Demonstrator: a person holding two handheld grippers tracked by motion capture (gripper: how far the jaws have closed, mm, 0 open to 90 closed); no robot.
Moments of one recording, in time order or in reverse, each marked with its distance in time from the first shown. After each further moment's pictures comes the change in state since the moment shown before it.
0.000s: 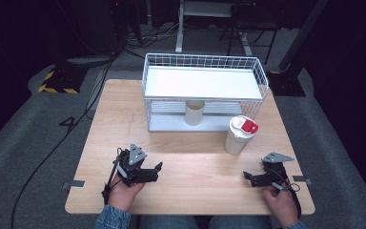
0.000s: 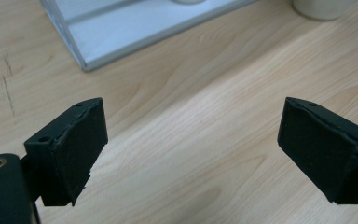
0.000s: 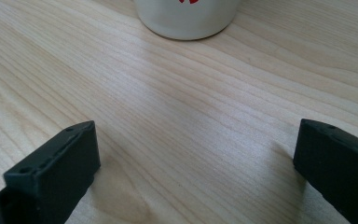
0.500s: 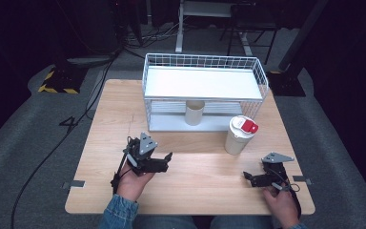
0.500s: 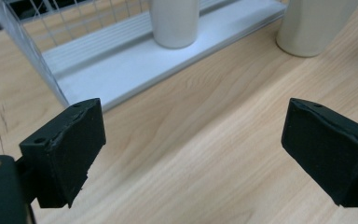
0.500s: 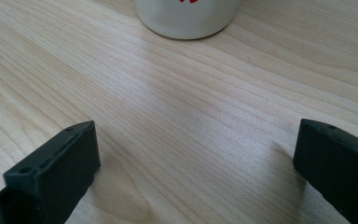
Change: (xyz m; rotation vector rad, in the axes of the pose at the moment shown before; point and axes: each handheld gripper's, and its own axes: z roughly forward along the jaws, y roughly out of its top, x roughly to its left) left arm -0.010 0.037 0.004 -0.064 -0.016 0.032; right arm 0.001 0.000 0.000 -0.001 -0.003 0.004
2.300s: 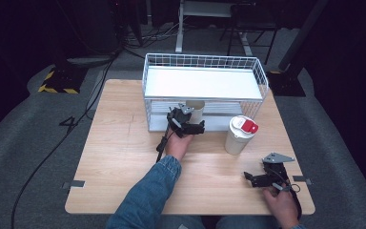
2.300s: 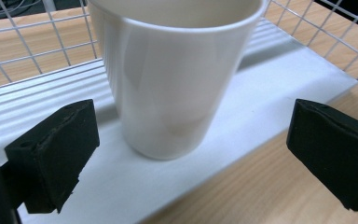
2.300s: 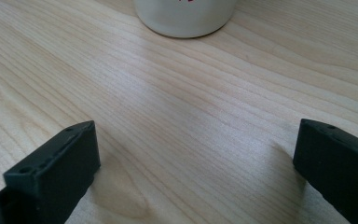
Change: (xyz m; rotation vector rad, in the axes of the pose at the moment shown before) left arm -0.007 0.079 0.173 -0.015 0.015 -0.142; right arm -0.001 -0.001 -0.001 0.001 -0.002 0.001
